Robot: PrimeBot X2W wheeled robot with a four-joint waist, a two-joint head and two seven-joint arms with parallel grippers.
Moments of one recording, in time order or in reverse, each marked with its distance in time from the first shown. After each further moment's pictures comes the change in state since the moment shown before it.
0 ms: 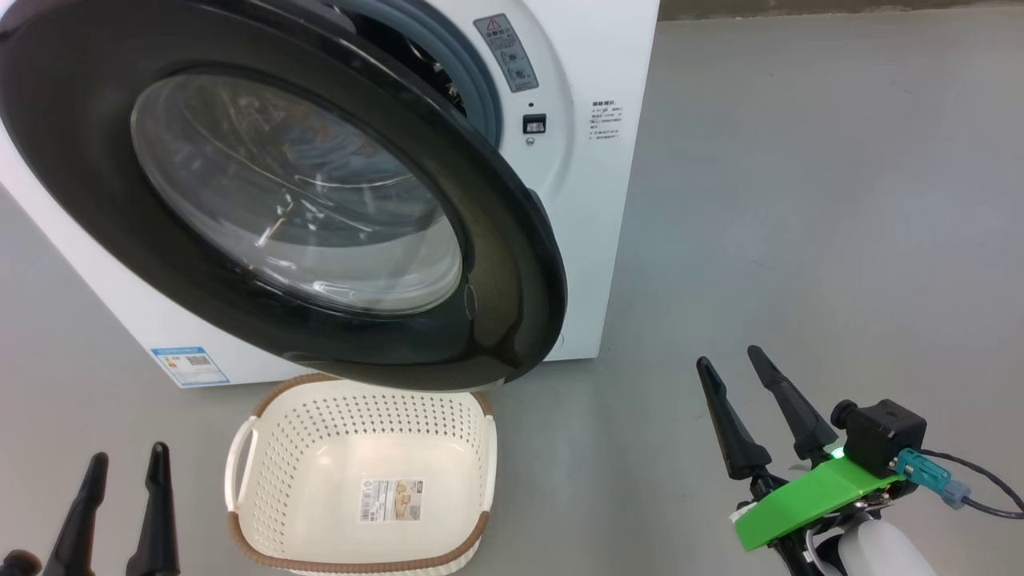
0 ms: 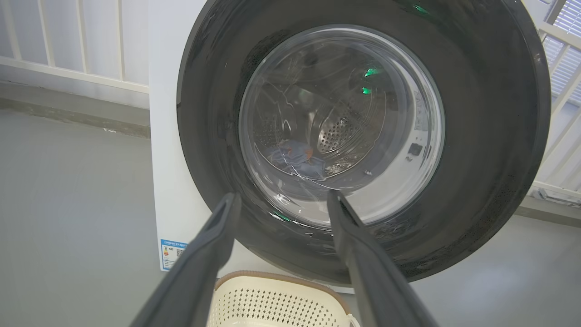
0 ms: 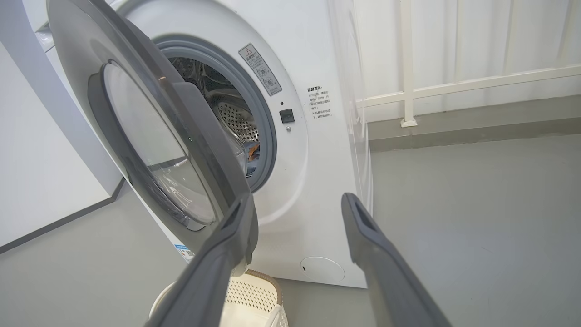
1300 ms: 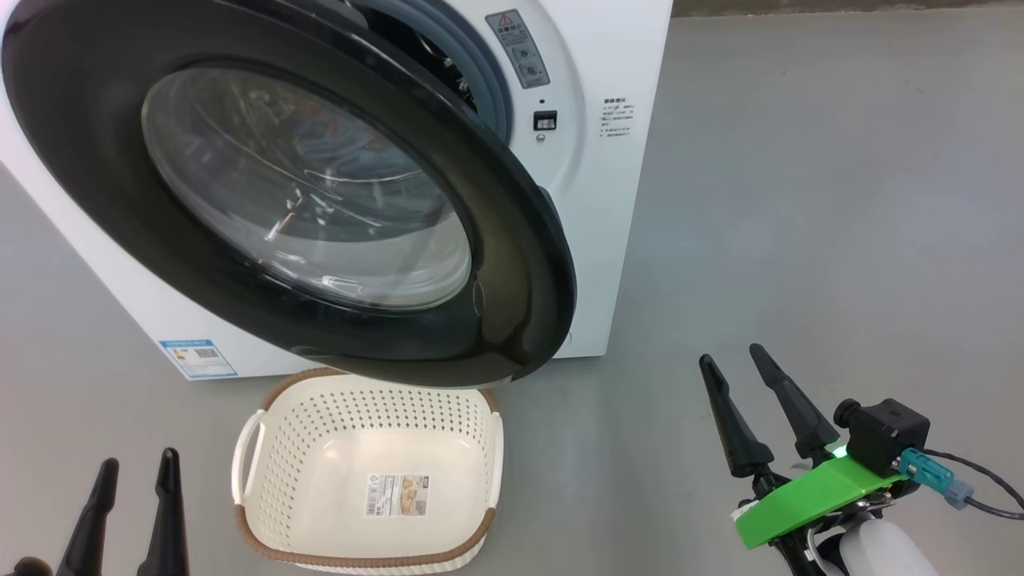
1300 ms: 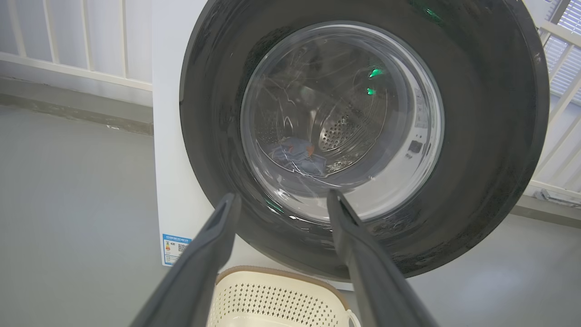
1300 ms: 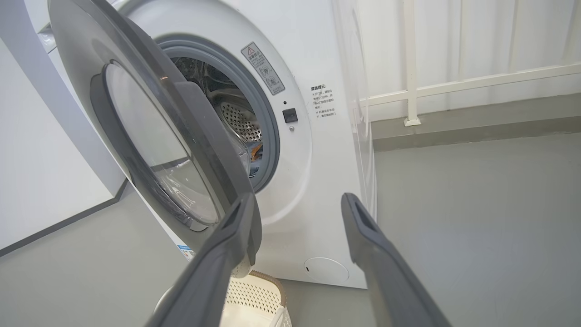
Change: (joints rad) left arm 0.017 -0.025 0.001 -0.019 0.021 0.000 0.000; right arm 0.001 0.006 -0.010 -0.004 0.000 0.000 0.000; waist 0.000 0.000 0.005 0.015
